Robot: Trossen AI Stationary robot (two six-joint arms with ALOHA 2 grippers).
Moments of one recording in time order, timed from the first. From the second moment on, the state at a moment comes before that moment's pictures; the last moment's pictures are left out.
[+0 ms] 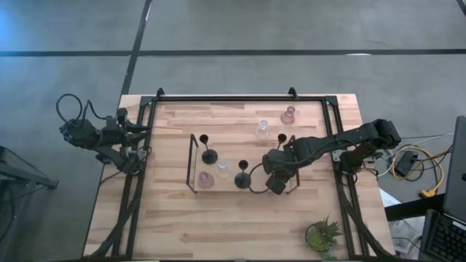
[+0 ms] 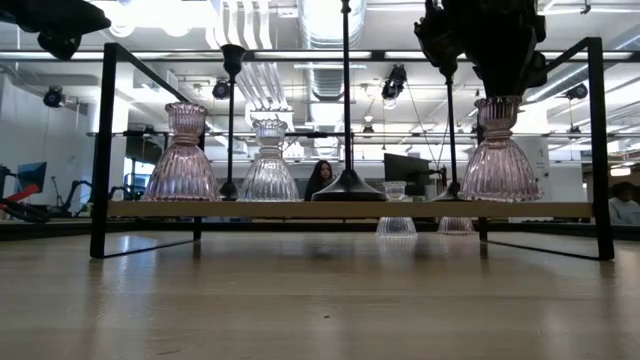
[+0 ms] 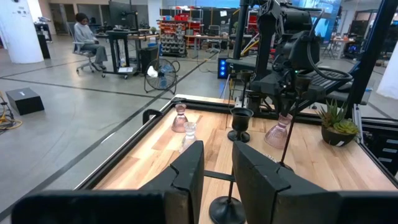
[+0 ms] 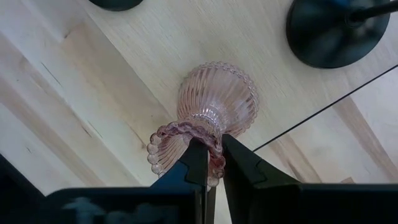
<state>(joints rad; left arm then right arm) -0.46 0.04 0.68 -0.77 -0.70 -0.10 0.19 1.58 1.28 -1.11 -0.05 0.89</state>
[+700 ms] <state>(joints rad) -0.46 0.04 0.68 -0.77 -0.70 -0.10 0.19 1.58 1.28 -1.11 -0.01 0.87</state>
